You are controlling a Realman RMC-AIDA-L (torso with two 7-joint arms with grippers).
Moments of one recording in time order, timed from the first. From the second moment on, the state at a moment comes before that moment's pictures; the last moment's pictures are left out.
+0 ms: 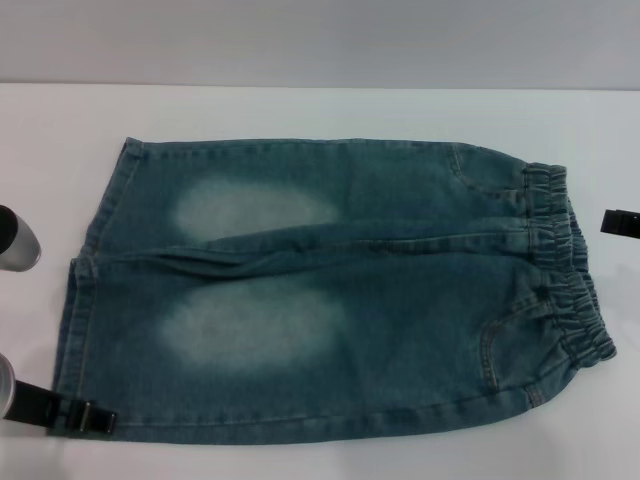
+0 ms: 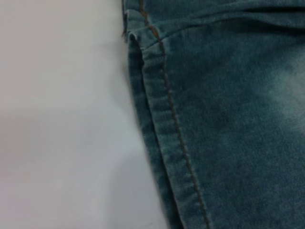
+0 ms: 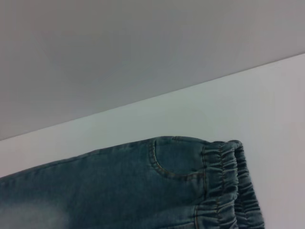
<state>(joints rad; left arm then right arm) -0.03 -2.06 -1.43 -1.80 2.85 -1.51 -0.04 -0.15 2.07 1.66 2.01 -2.49 1.16 0.05</state>
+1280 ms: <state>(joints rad) -0.06 -2.06 -1.43 -1.82 2.83 -1.55 -0.01 -0.15 2.07 1.70 1.95 -2.55 1.28 0.04</state>
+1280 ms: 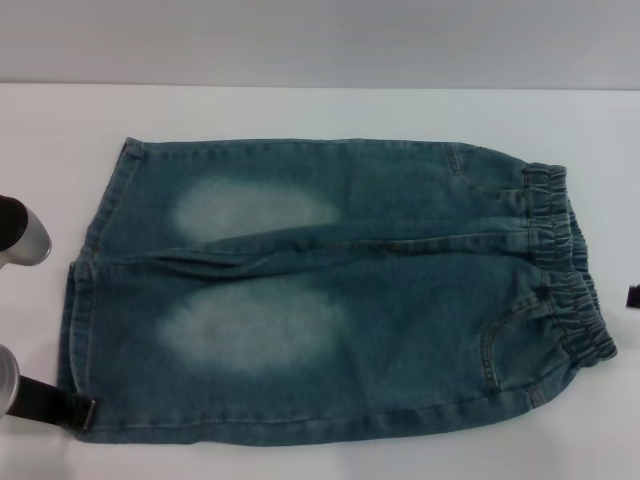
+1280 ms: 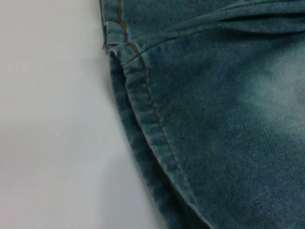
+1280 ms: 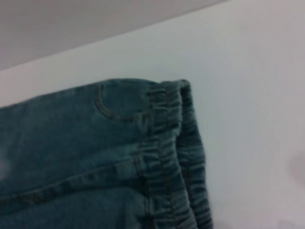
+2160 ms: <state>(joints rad) -0.07 -2.06 -1.43 -1.83 2.83 -1.56 0.00 -0.09 2.08 1.63 1.74 -2.55 1.18 0.03</state>
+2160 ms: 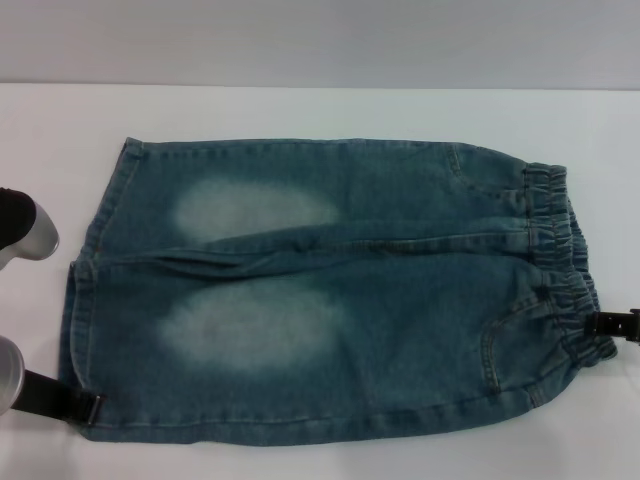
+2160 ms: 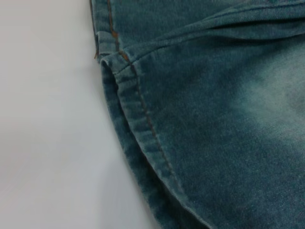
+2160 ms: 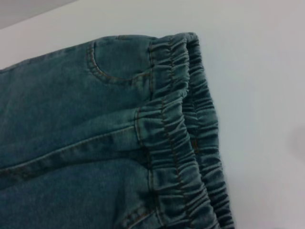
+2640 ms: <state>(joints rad) -0.07 -2.06 -1.43 -1.84 2.83 -1.57 0.00 -0.08 2.07 1.64 1.71 -2.55 1.16 0.03</state>
